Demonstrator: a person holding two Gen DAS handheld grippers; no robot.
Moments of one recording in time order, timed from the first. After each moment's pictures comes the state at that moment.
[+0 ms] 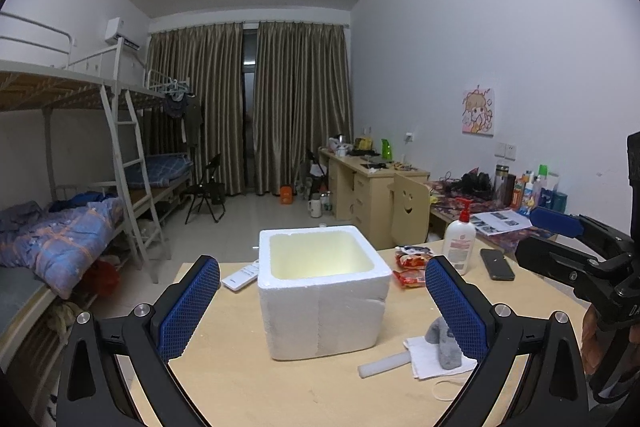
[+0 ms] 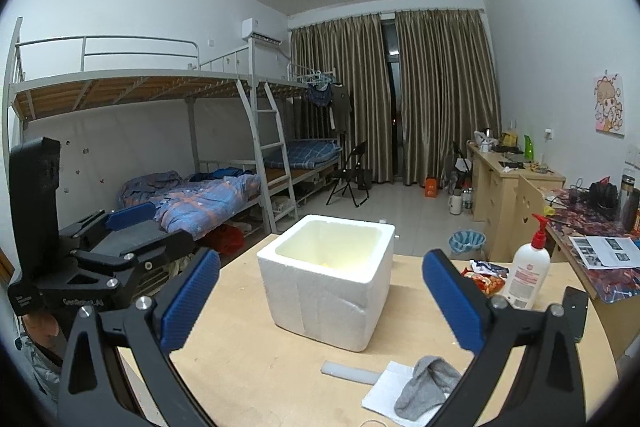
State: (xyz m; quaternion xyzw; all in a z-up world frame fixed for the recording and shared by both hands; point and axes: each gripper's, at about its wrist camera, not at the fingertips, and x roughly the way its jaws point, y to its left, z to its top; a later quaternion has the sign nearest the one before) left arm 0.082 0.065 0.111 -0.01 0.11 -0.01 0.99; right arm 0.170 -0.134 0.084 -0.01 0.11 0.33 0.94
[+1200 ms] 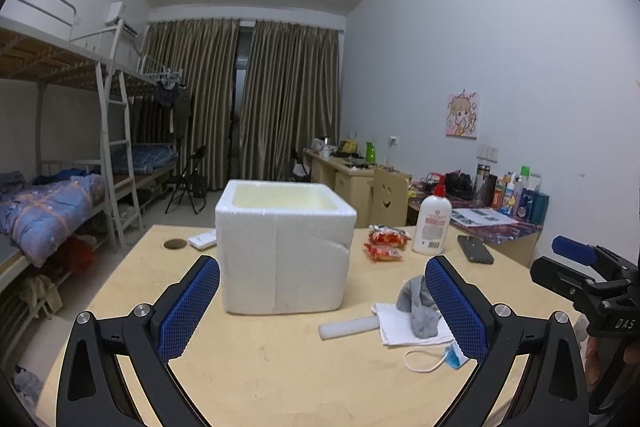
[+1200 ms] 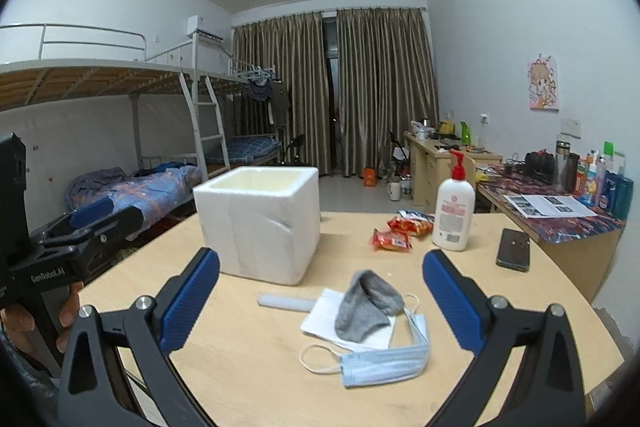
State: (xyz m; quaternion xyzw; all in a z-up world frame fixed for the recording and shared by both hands) left arm 0.063 0.038 0.020 -0.05 0.10 -0.04 0.99; right arm 0.126 -0.193 -0.007 -0.01 0.12 0.21 0.97
